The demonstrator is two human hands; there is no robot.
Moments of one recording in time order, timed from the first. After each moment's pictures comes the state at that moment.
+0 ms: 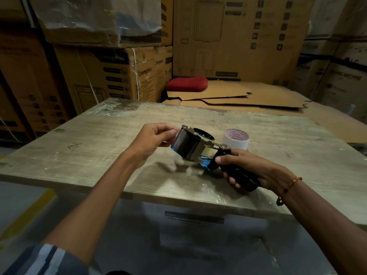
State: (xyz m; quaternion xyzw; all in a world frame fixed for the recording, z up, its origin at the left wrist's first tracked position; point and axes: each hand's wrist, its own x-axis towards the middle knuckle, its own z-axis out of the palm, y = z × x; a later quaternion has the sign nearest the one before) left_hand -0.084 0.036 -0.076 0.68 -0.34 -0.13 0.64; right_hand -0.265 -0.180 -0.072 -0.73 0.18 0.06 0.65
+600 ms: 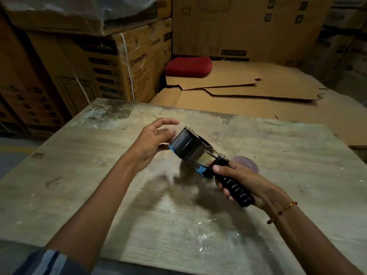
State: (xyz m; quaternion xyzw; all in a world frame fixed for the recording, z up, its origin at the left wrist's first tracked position) left_hand 0.016 -0.033 -0.030 0.62 -0.28 -0.25 0.69; right_hand -0.179 -0.221 -0.037 -0.62 0.20 0.09 0.76
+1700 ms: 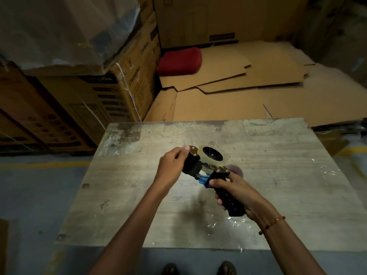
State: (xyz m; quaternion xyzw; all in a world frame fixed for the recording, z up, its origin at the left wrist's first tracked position) left_hand -0.049 -0.035 0.116 0.80 -0.19 -0.22 0.52; right_hand -0.210 -0.169 0.099 -0.58 0.32 0.03 0.75
